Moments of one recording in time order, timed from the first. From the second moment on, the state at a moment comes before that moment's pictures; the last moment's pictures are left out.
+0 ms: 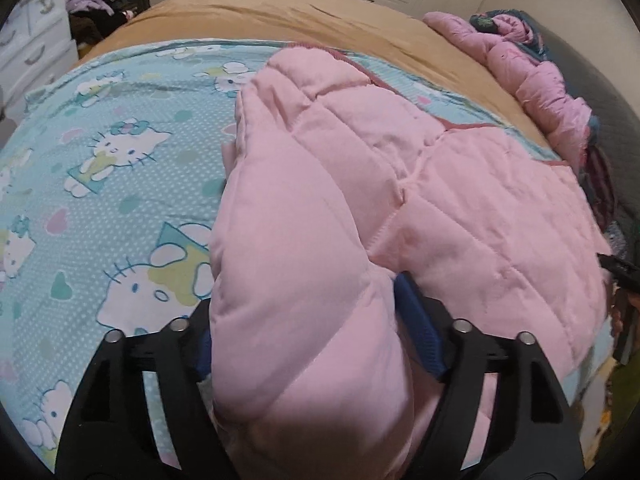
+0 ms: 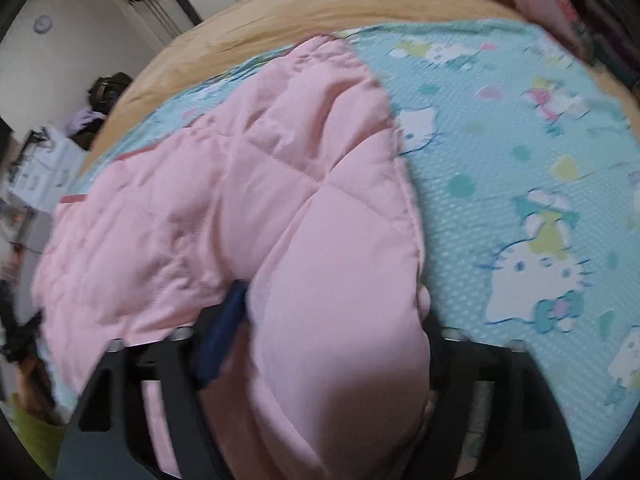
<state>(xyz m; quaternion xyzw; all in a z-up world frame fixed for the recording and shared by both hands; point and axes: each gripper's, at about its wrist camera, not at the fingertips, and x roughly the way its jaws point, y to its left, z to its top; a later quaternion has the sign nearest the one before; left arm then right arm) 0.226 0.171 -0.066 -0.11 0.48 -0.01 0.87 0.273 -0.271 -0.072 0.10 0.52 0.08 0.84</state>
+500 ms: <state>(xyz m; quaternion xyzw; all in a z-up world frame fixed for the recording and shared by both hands) 0.206 0.170 -0.030 -0.07 0.46 0.03 0.89 0.234 -0.274 -0.015 0.07 0.45 0.06 0.89</state>
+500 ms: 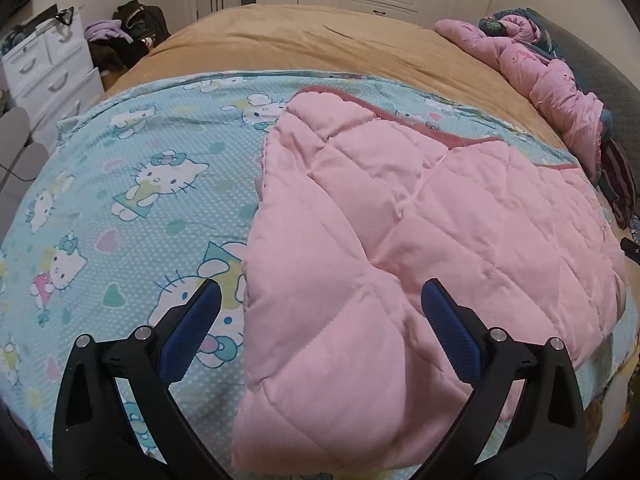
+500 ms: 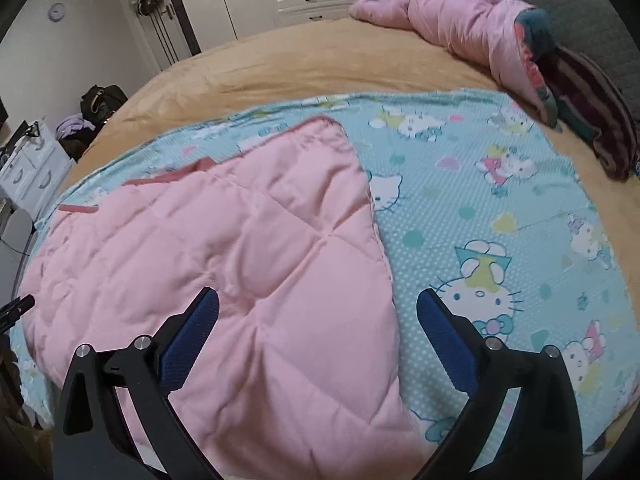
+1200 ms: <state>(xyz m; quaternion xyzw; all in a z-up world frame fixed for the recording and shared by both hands) 0.158 0.146 0.027 -0.06 0.39 0.04 0.92 0.183 -0.262 0.025 0.07 0.40 0.07 0.91</state>
